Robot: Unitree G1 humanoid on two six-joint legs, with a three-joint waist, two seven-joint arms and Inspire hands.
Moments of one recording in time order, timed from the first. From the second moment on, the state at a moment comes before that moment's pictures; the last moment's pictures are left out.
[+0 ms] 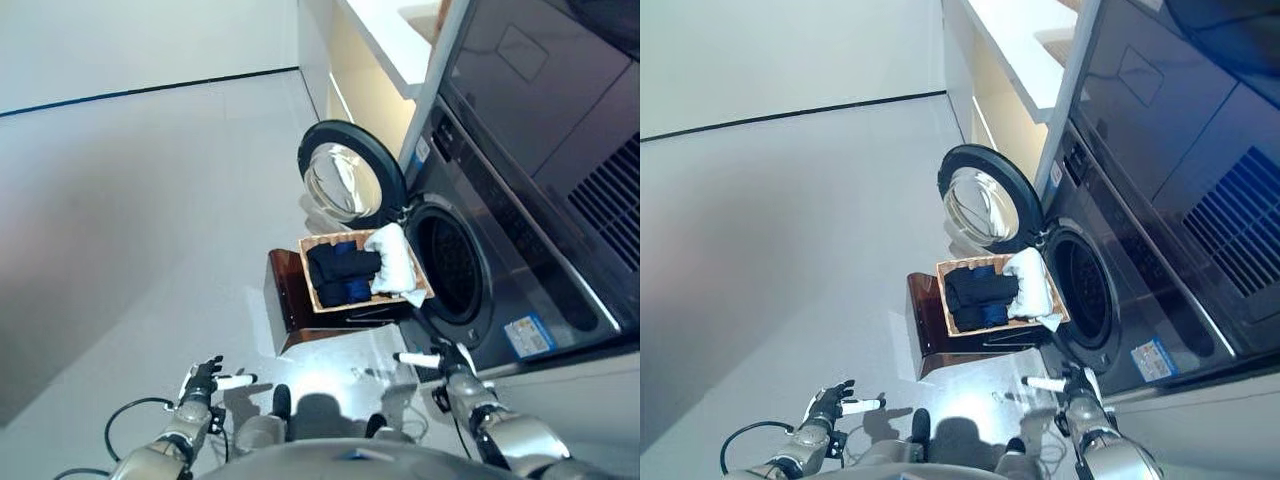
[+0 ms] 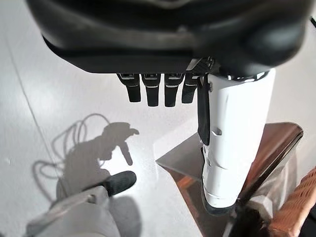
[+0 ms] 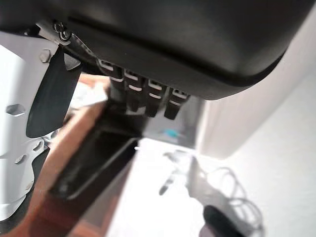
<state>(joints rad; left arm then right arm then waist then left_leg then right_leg) -0.15 0.24 -0.27 1.30 -0.13 -0.14 0.18 -0.35 -0.29 0.27 1.34 0.19 -0.09 -0.20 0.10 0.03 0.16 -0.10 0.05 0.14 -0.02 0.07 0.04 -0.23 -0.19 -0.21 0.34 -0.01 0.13</state>
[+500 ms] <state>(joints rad) -0.10 0.20 -0.30 1.26 -0.20 -0.16 0.20 -0.42 -0.33 0.32 1.31 0.12 -0.08 -0.26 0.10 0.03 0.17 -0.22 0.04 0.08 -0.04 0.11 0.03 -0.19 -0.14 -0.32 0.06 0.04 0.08</state>
